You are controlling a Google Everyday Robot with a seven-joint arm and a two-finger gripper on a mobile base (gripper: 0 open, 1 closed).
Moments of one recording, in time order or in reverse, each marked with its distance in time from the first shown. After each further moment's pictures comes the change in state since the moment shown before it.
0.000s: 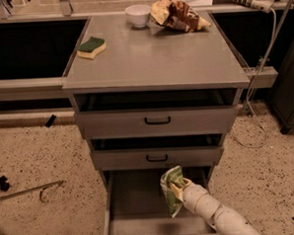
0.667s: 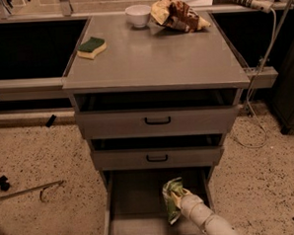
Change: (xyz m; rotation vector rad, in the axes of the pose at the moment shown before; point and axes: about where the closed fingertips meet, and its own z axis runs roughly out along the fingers) arm 0.110 -0.033 0.035 0.094 0.063 0.062
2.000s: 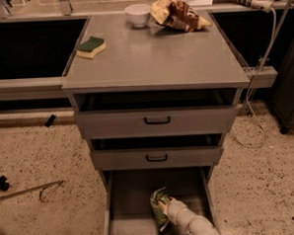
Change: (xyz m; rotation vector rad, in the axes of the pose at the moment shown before) arm 0.100 0.022 0.073 -0.080 0.086 0.007
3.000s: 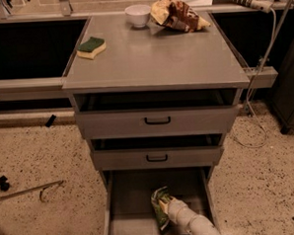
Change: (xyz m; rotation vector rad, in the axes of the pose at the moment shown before) arm 0.002 0.000 0.005 -0.002 0.004 -0.001
